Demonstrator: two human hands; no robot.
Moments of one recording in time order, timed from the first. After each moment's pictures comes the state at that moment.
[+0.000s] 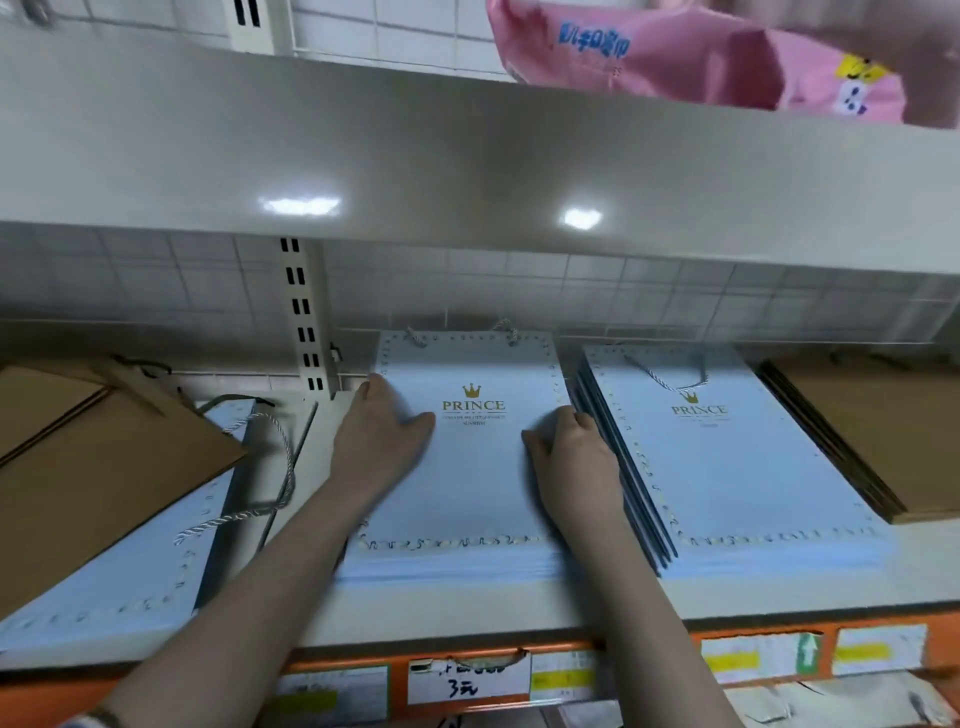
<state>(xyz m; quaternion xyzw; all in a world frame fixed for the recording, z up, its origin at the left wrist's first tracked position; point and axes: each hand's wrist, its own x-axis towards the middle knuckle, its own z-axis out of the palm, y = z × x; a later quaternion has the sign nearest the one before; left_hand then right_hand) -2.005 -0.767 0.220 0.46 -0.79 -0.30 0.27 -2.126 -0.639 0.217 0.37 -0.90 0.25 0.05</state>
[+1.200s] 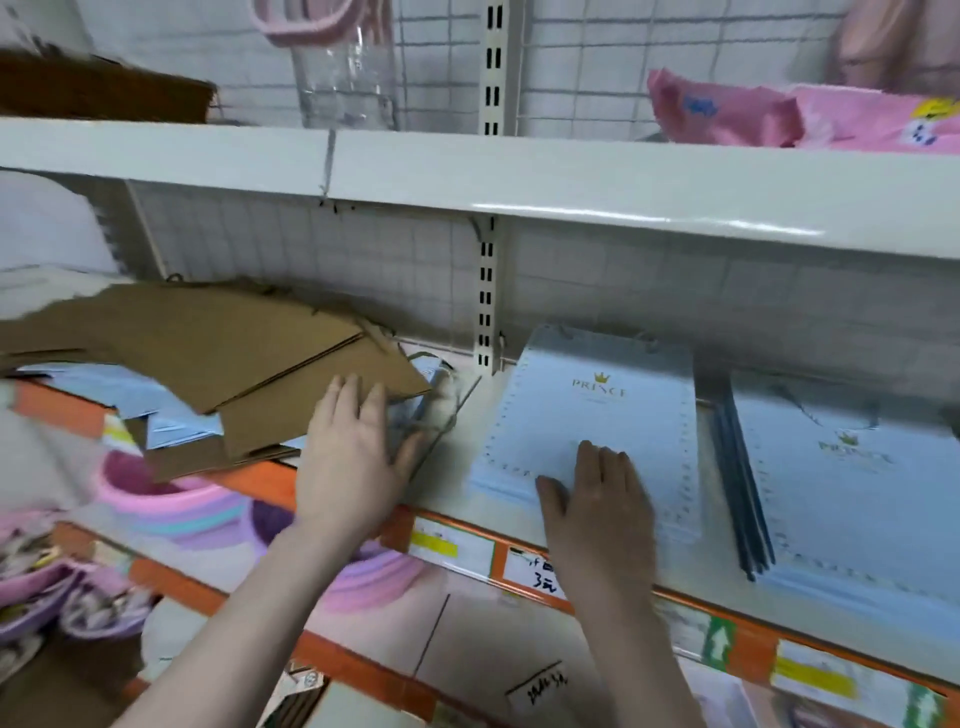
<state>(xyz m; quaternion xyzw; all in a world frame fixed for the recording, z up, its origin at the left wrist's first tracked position) -1.845 -0.681 0.226 0.56 -0.78 0.07 0.27 -2.029 -0.591 0.196 0.53 -0.79 0.29 0.11</state>
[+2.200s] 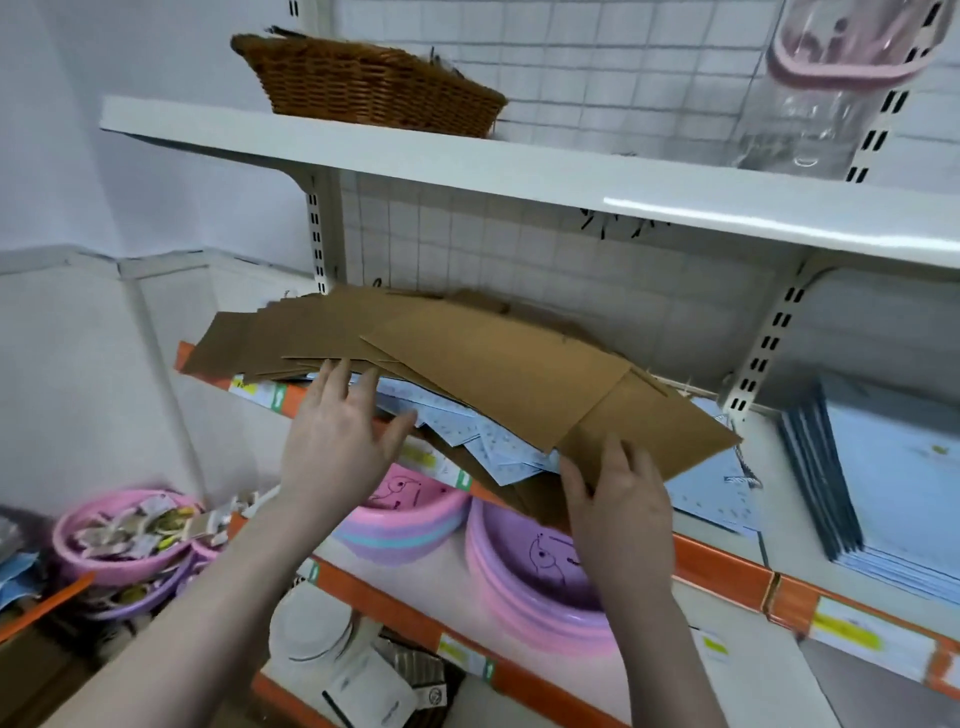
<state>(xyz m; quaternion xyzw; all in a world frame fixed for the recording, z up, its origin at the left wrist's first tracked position) -1.503 -0.800 0.238 0.60 -0.74 0.04 0.30 -1.715 -0.723 0.215 0.52 -0.77 0.35 0.10</state>
